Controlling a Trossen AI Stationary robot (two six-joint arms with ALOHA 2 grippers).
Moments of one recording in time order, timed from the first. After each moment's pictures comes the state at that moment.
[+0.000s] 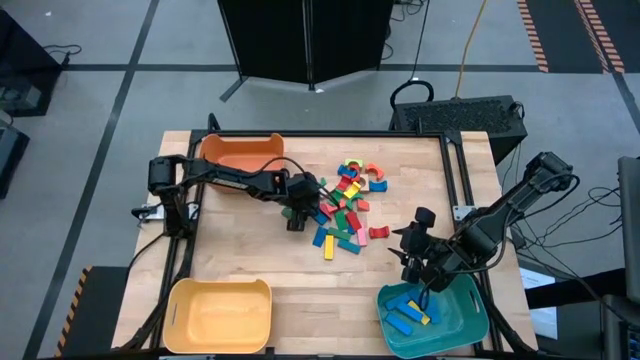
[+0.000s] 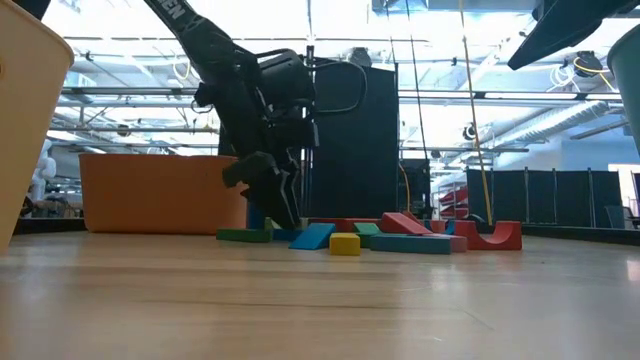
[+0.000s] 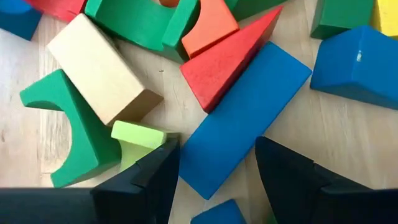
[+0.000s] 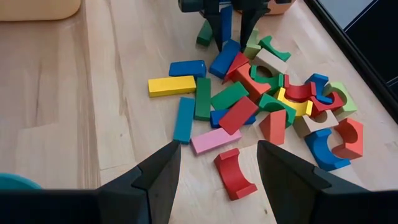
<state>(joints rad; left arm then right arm) 0.19 1.83 1.04 -0.27 0.04 0.33 0.69 1.22 0.97 -0.86 0.73 0.77</state>
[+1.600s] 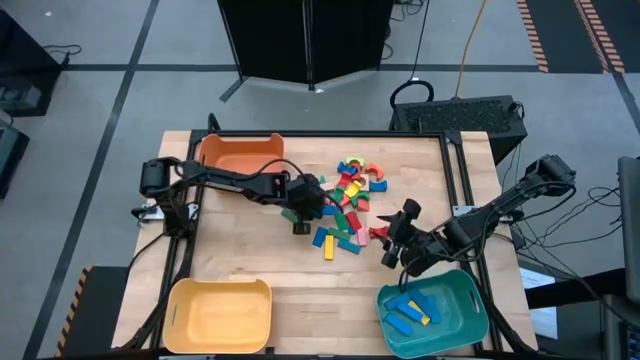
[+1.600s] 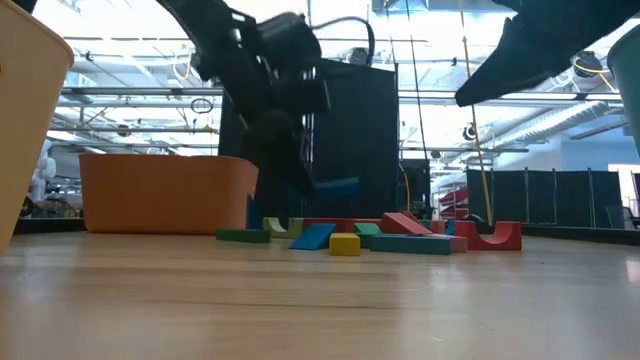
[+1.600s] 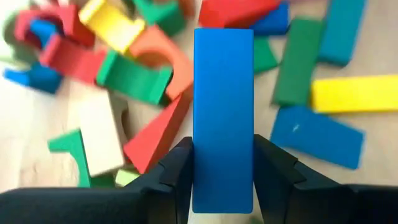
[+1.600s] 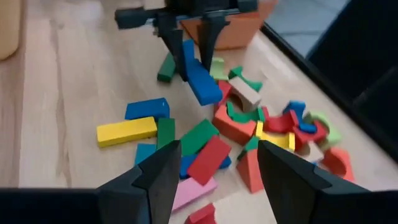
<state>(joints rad) 0.11 1.76 1.10 -0.28 0.00 0.24 0.52 1.23 0.72 -0.34 0.86 0.51</state>
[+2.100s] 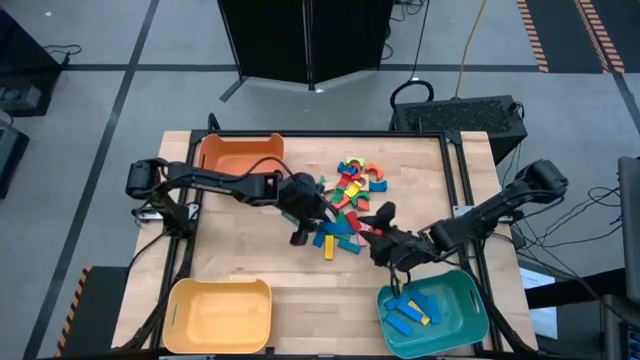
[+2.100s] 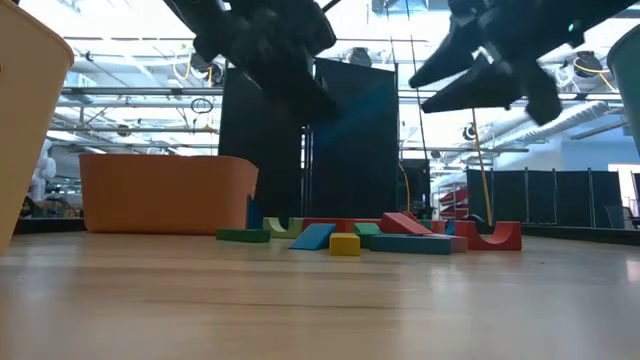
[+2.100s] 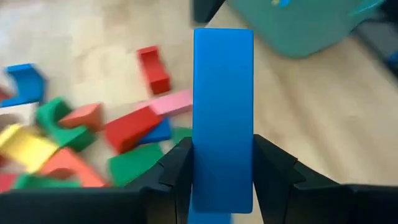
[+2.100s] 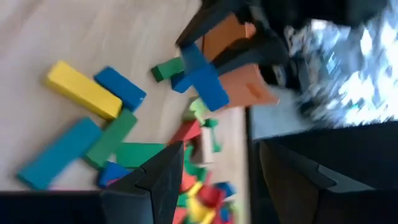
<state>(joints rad) 0.08 1.67 1.10 -0.14 0.37 0.19 0.46 1.38 0.72 0.00 0.88 -0.58</state>
